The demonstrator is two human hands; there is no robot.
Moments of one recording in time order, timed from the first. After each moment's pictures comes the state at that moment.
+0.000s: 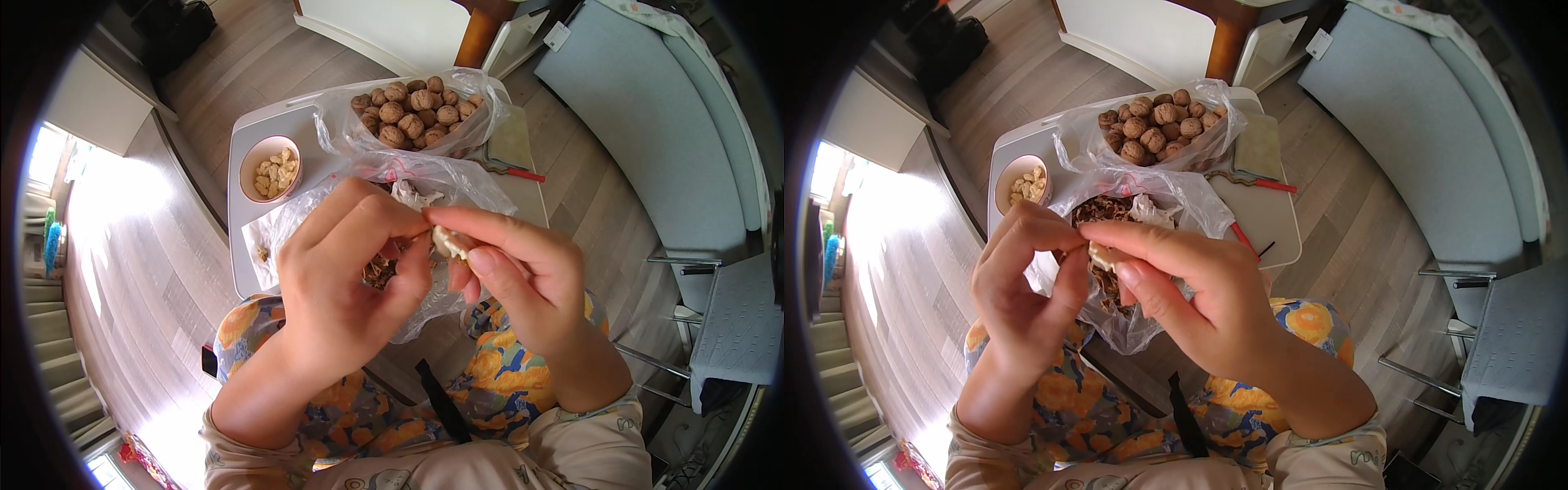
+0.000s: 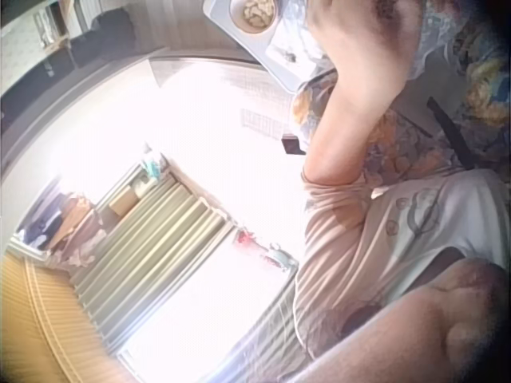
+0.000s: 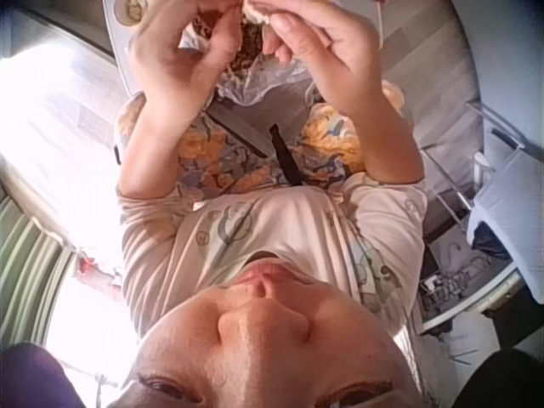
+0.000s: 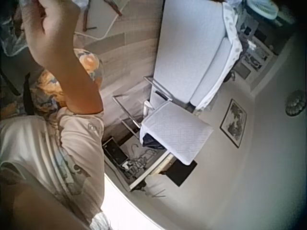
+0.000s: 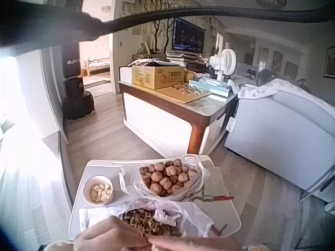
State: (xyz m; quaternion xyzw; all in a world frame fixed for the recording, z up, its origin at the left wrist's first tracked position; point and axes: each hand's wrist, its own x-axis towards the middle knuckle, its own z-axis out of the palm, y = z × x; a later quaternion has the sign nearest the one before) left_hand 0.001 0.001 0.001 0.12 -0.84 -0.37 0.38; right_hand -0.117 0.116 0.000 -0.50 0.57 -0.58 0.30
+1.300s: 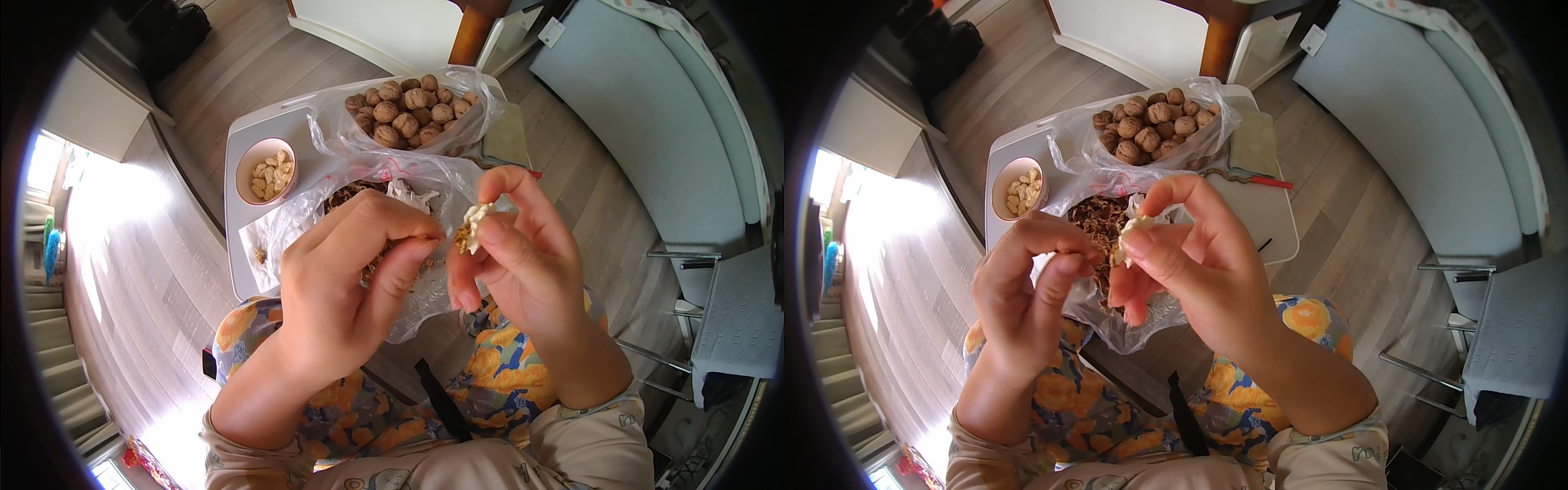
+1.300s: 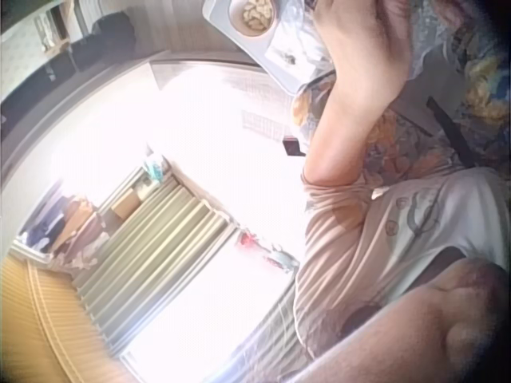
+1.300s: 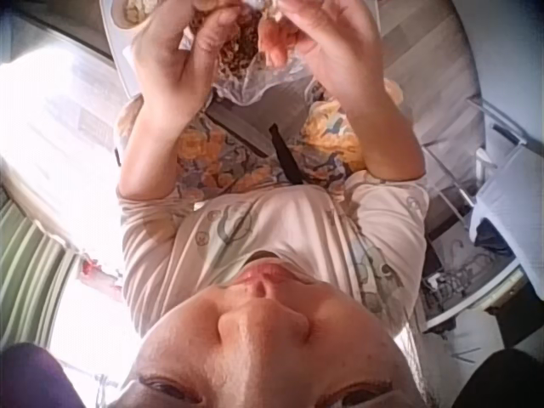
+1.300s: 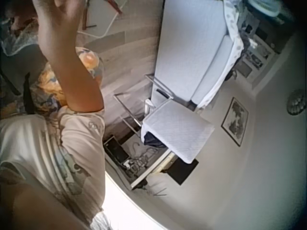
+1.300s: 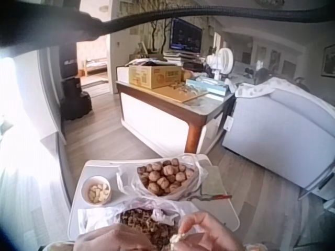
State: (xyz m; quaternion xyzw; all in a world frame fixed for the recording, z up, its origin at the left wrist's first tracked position) left_hand 0.001 0.002 -0.005 0.08 -0.82 -0.47 0.33; right_hand -0.120 0.112 -0.003 -0.26 0.42 -0.71 0.50
